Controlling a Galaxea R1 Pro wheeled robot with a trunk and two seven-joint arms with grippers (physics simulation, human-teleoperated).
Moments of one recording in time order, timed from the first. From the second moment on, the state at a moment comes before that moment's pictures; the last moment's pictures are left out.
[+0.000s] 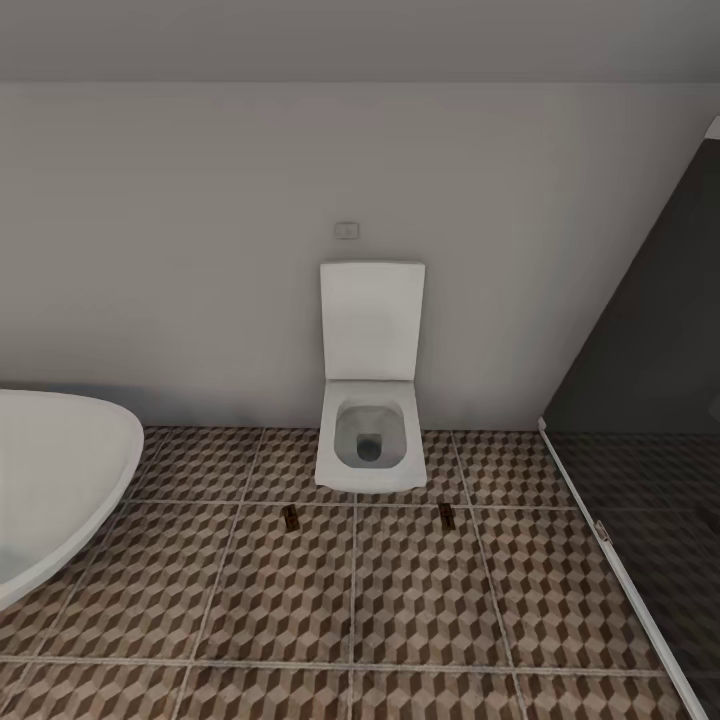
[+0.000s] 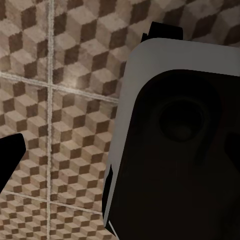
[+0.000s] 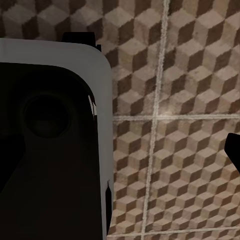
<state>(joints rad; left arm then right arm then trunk) -0.24 0.13 -1.48 -0.11 1.67 -0.01 0.08 -0.22 -0.11 -0.09 0.05 0.08 -0.17 0.03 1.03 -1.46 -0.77</state>
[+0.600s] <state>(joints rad) -0.24 0.13 -1.48 -0.11 1.67 -0.01 0.08 -0.22 -0.11 -0.09 0.05 0.08 -0.17 0.03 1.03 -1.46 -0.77</state>
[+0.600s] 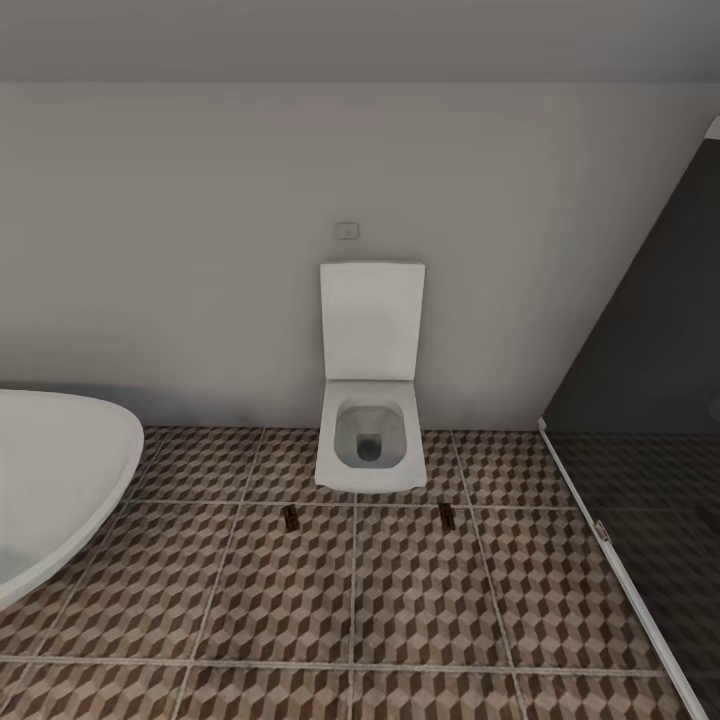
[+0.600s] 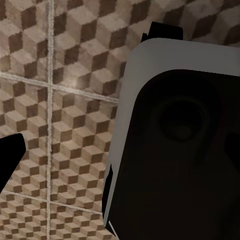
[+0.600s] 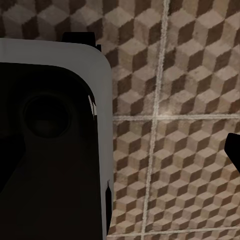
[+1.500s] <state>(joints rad) -0.24 0.13 -1.48 -0.11 1.67 -0.01 0.08 -0.22 -0.11 -0.09 0.05 0.08 -0.17 0.03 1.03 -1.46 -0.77</state>
